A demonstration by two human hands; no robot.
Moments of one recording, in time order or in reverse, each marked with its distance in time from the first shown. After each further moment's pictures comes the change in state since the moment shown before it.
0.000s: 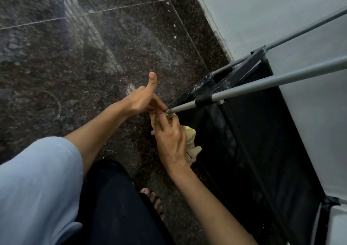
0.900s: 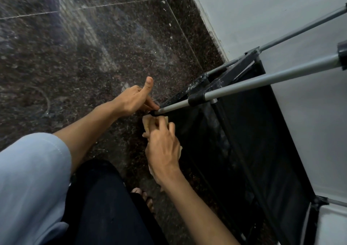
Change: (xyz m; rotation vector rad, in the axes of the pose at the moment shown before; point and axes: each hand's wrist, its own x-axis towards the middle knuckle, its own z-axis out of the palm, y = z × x) left_hand 0.008 -0.017 -0.001 0.056 0.028 0.098; right_hand -0.005 -0.007 -0.026 0.241 -0.344 0.163
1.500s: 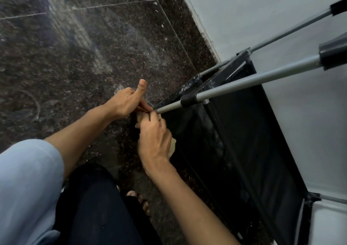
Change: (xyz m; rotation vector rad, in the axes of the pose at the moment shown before) left_hand -0.001 0.003 0.003 0.130 0.071 0.054; right_hand 0.015 -0.014 -0.015 -0.046 0.149 0.106
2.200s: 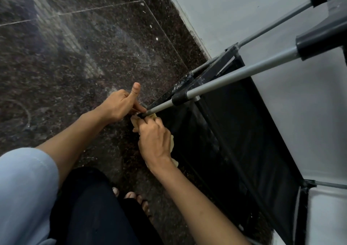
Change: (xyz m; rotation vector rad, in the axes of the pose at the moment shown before) left_hand -0.004 0.005 0.001 0.018 0.011 0.014; right_hand 0.001 0.021 0.021 0.091 0.118 -0.177
